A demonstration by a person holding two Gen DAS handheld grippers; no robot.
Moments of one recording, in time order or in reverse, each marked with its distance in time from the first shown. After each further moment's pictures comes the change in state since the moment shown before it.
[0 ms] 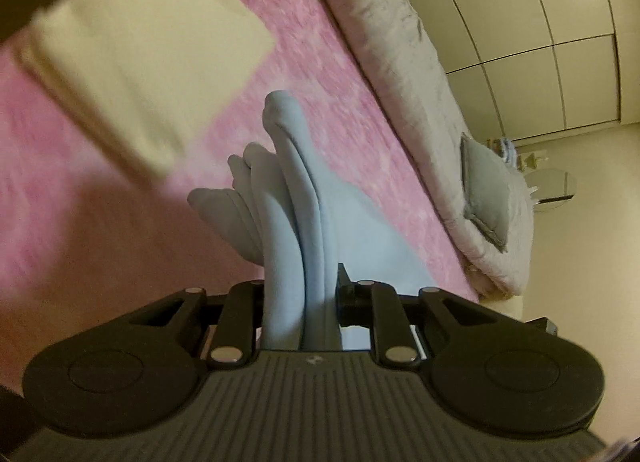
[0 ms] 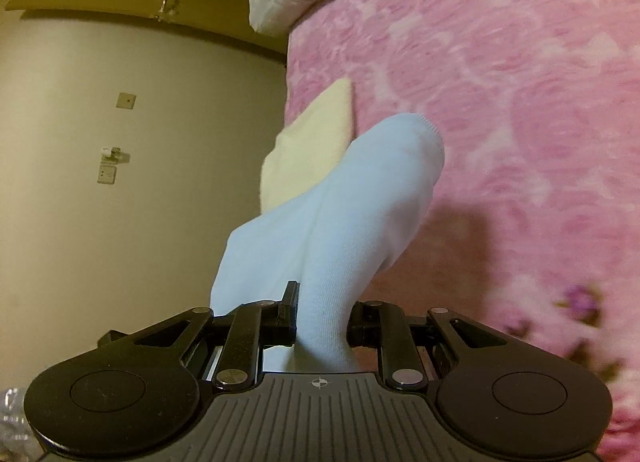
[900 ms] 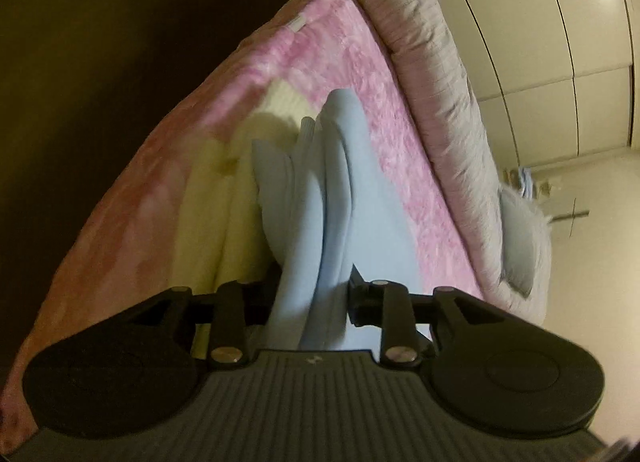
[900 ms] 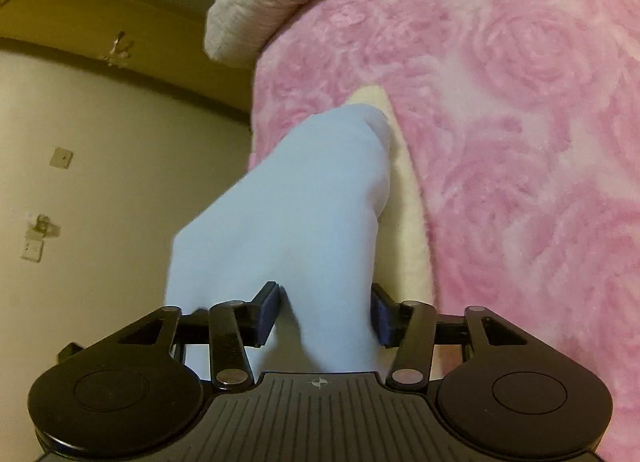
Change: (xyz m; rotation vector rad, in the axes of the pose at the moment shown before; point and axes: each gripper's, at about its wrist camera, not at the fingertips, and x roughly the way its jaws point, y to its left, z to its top) left arm 0.062 0.171 0.255 0.039 -0.003 -0.011; right arm 0.282 0.004 0.089 0.029 -0.215 -0.122
